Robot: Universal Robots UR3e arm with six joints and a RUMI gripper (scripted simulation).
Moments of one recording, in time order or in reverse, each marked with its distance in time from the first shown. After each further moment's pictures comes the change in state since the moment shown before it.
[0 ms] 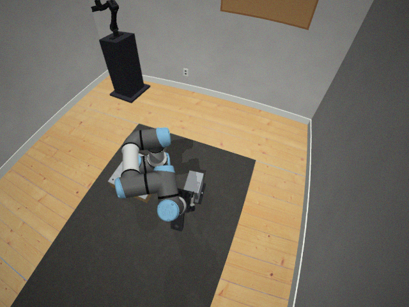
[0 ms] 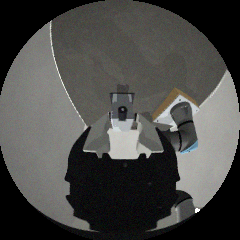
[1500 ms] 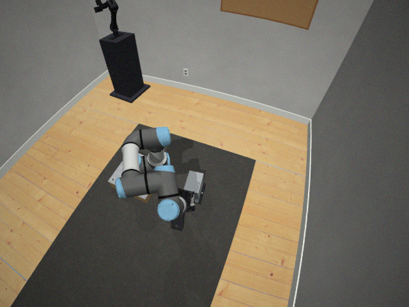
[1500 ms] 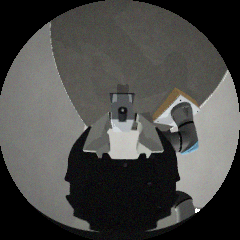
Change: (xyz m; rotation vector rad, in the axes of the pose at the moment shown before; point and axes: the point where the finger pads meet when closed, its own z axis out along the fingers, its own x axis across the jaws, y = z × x) arm 0.000 0.000 0.004 0.001 -0.002 0.000
